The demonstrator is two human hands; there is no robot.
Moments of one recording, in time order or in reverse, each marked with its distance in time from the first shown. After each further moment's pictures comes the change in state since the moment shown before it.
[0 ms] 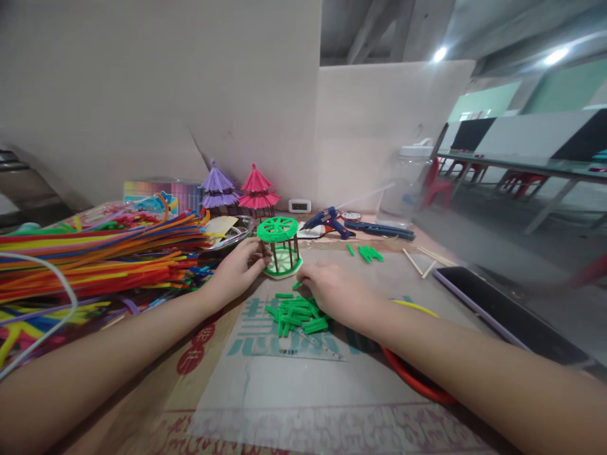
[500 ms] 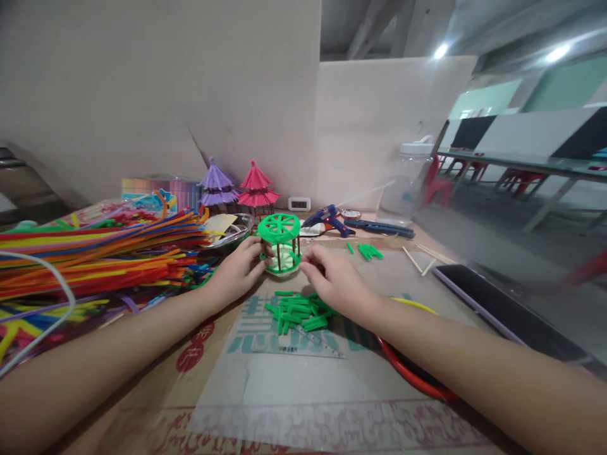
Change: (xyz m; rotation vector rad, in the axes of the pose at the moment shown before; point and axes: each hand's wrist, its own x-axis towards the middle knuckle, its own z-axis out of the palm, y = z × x) left_hand -0.003 0.005 -0.002 0.128 -0.064 0.064; right_hand 0.001 -0.004 -0.004 0.295 0.214 0.086
